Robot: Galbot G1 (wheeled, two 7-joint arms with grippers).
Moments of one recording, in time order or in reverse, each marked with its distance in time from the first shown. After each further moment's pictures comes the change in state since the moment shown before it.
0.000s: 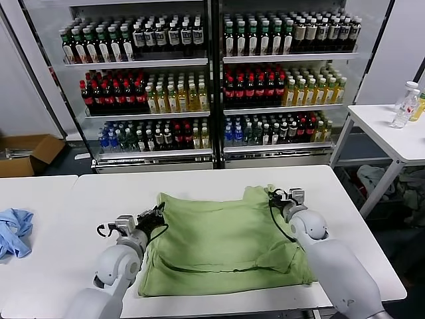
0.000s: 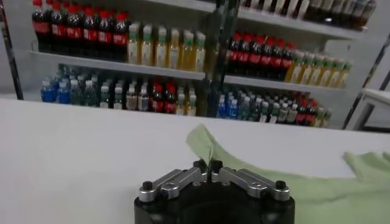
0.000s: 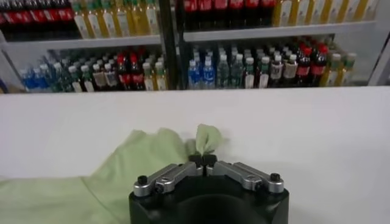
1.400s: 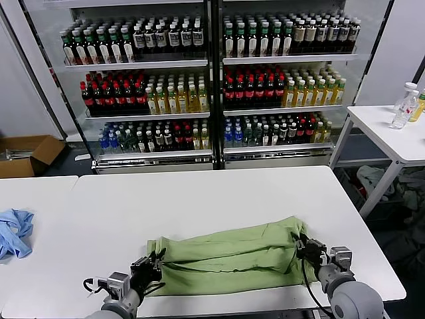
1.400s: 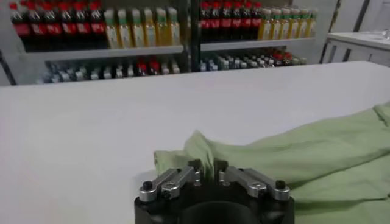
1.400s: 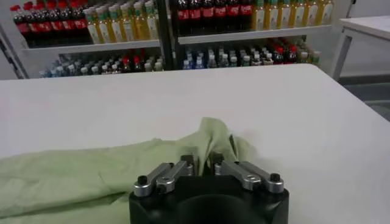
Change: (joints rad) left arm 0.453 -0.047 -0.062 -0.296 0.379 -0.034 0.028; right arm -0.700 -0.041 0.374 0.568 -0.104 -0.022 -0.019
